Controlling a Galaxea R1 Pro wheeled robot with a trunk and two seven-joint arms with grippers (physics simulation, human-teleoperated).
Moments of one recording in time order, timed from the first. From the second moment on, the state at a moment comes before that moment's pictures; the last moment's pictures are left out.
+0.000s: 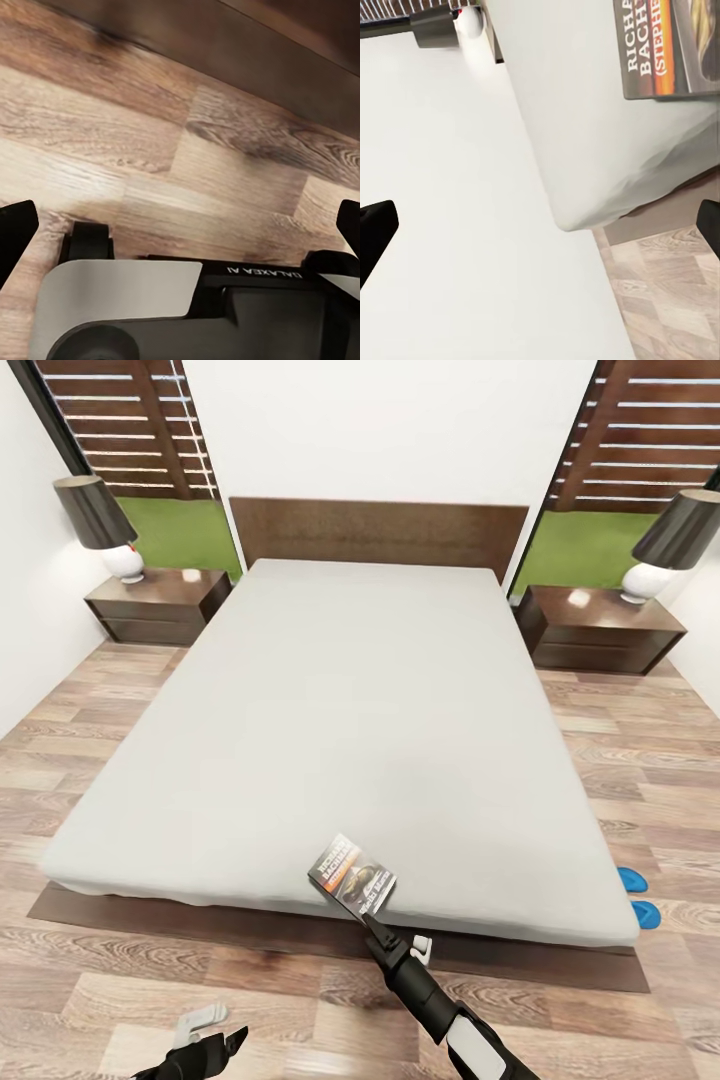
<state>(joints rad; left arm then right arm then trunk) -0.50 0.14 -0.19 -0.02 0.51 -0.16 -0.42 -0.46 0.11 0.25 -0.39 -1.13 0.20 0.94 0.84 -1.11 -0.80</state>
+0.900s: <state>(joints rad) -0.50 0.14 -0.19 -0.02 0.51 -0.16 -0.42 -0.46 0.11 0.25 -0.39 -1.13 0.20 0.94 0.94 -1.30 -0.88</state>
